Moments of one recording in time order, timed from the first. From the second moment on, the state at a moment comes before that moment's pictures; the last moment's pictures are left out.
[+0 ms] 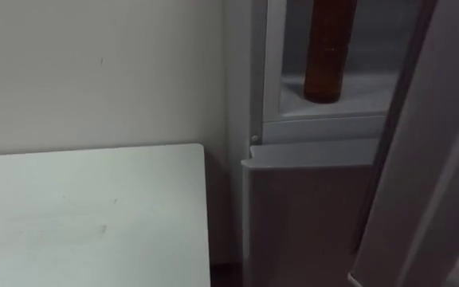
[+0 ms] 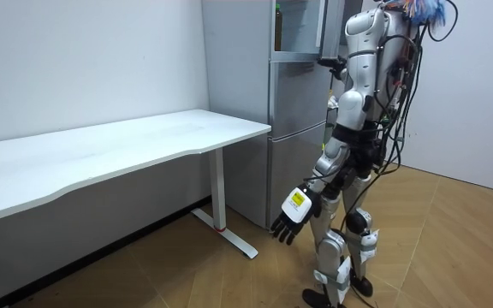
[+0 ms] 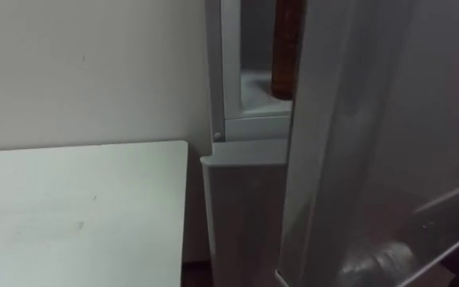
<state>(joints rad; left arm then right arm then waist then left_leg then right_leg) 0.23 0.18 -0.01 1.16 0.19 -0.05 0.29 0.08 -0.30 -0.08 -0.27 0.37 -0.22 -0.71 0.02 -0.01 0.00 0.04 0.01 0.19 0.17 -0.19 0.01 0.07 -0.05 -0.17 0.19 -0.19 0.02</state>
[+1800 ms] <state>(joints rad) 0.15 0.19 -0.12 1.20 0.26 -0.04 0.26 0.06 -0.23 0.18 -0.34 0.23 -0.22 -0.63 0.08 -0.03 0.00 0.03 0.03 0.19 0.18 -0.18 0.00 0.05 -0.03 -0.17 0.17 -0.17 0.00</state>
